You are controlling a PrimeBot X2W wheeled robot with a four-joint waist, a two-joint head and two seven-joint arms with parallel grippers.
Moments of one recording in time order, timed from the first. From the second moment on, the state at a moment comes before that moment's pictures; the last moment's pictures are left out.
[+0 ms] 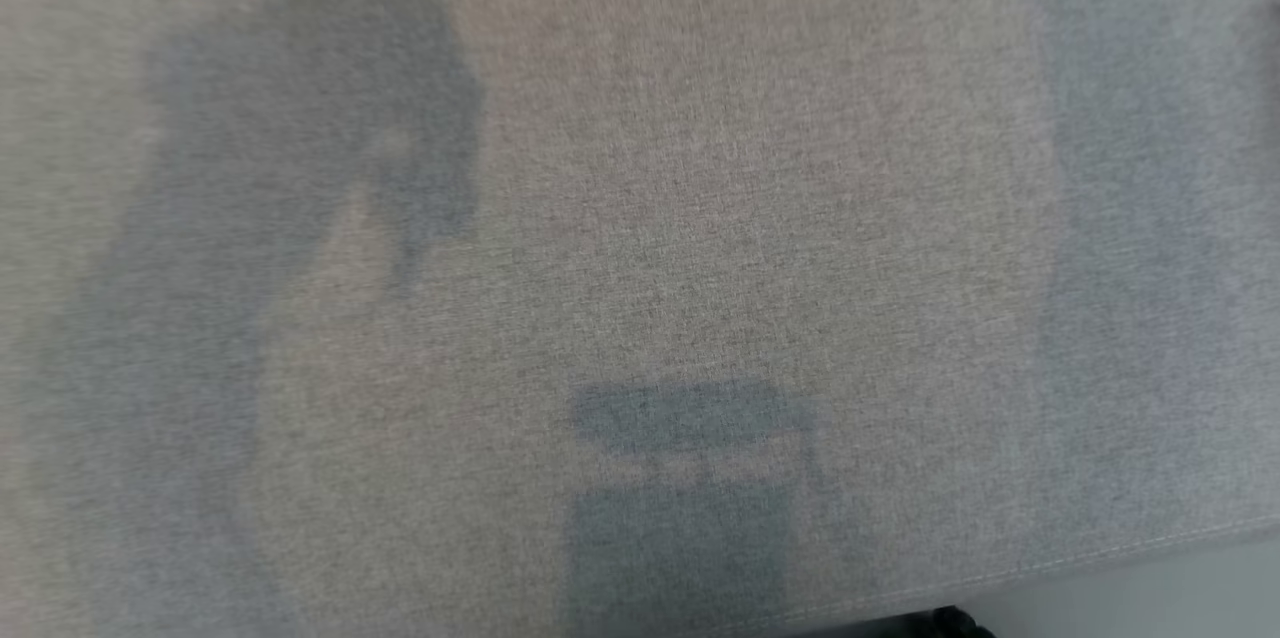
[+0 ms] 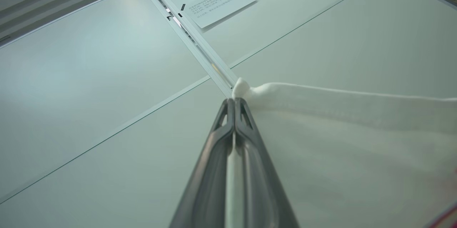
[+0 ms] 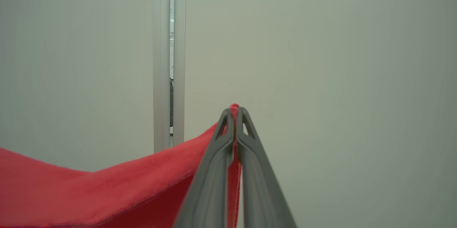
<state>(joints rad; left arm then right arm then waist) -1.99 0.38 -0.72 0.54 -0.17 0.08 -0.26 -1.77 -0.35 0.31 0.92 0.50 0.13 -0.26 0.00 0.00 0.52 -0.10</state>
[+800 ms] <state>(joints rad) -0.81 0.39 -0.38 0.02 -0.24 -0.11 -0.26 -1.01 -0.47 0.25 0.57 0.52 0.13 -0.26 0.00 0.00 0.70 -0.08</state>
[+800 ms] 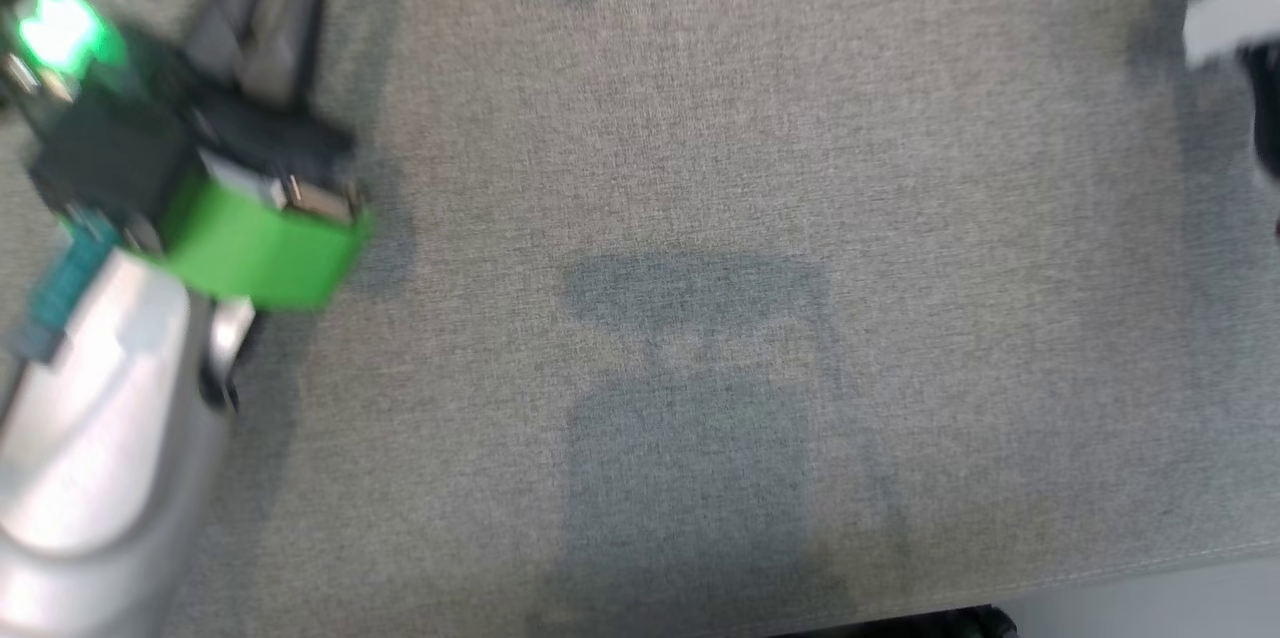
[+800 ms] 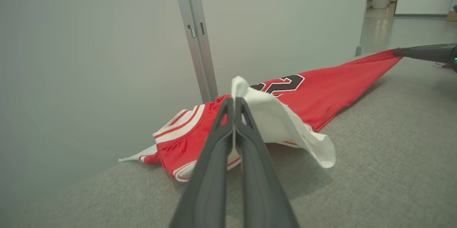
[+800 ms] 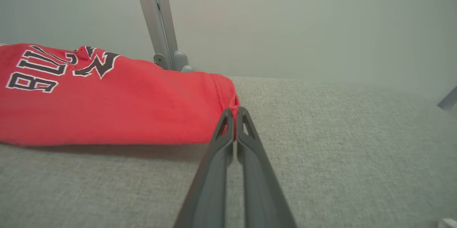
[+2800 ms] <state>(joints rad) -0.30 0.19 -0.36 0.16 -0.24 -0.13 -0.26 -0.48 -0.41 0.07 0.61 0.35 0.13 -0.06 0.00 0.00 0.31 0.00</state>
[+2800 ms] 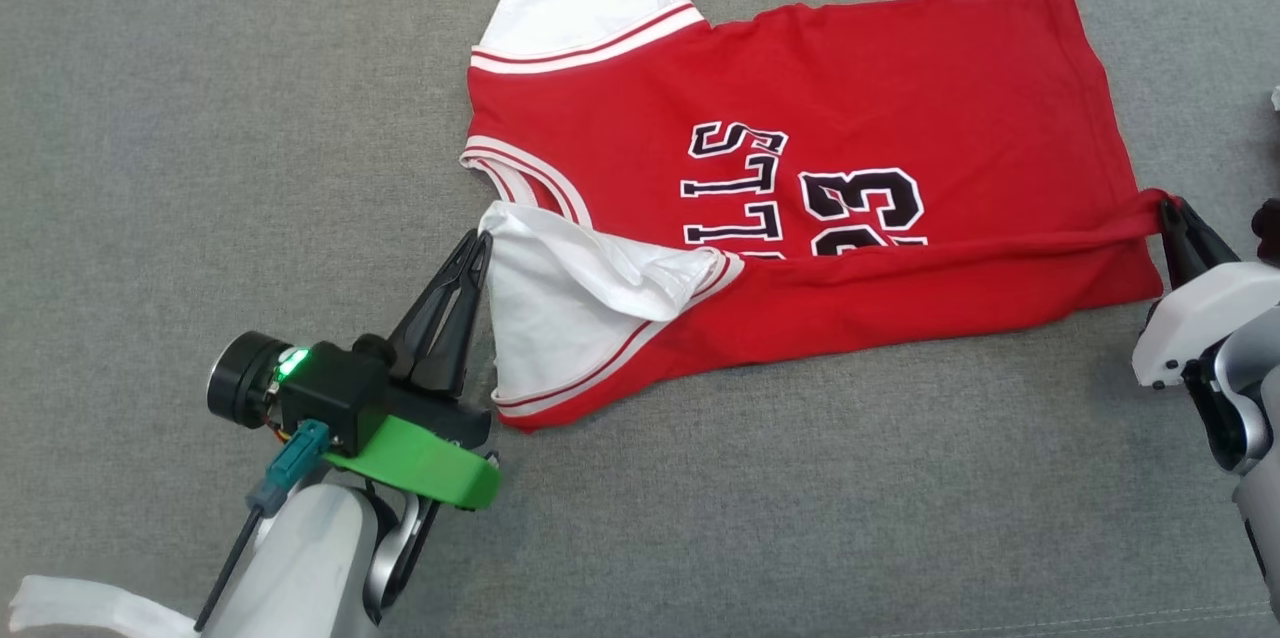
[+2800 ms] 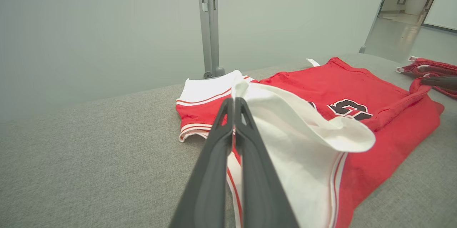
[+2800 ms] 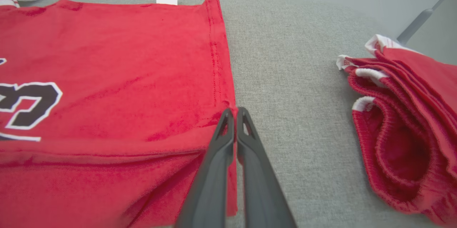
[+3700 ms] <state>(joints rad) -0.11 0.05 -0.26 0.20 -0.29 -0.13 -0.26 -0.22 -0.38 0.02 0.48 0.44 0.13 -0.26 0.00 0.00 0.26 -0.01</state>
